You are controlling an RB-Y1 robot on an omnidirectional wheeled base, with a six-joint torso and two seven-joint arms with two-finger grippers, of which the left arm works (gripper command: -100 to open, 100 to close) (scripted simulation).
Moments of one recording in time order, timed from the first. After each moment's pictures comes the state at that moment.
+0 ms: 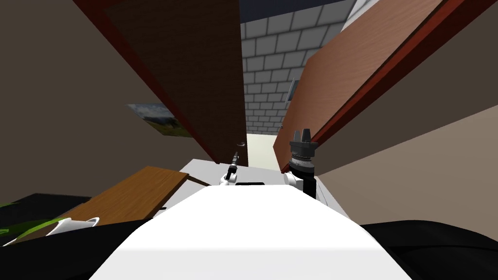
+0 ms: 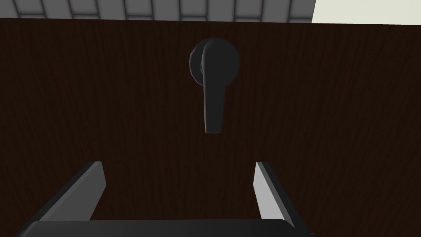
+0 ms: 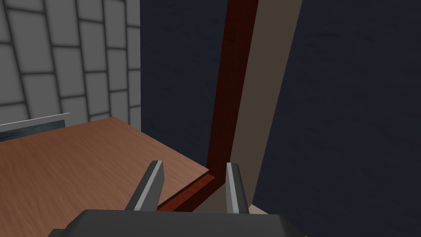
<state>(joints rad) -0.17 0.01 -0.09 -0.66 0.03 -0.79 -0.01</state>
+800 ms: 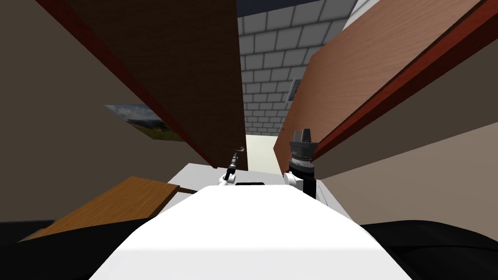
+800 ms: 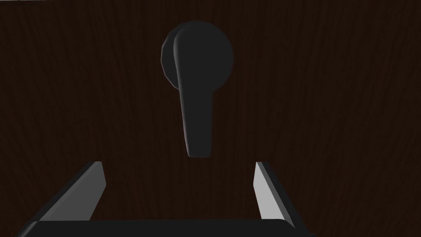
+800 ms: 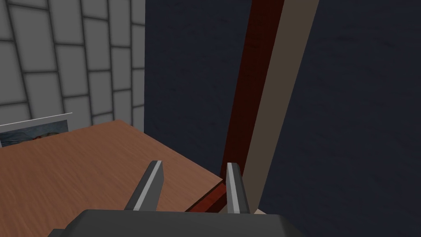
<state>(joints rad) -0.19 0.03 -0.08 -0.60 0.03 -0.80 -0.01</state>
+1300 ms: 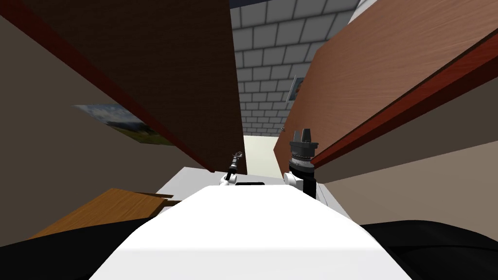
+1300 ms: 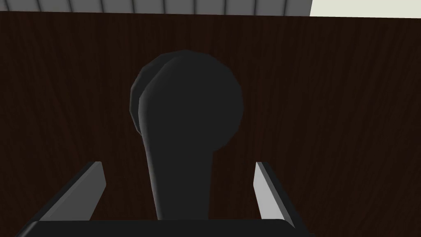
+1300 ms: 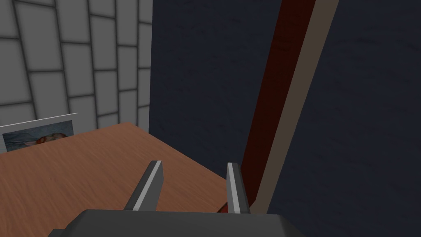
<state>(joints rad) -0.20 0.00 -0.07 -0.57 0.04 -0.81 -0.01</state>
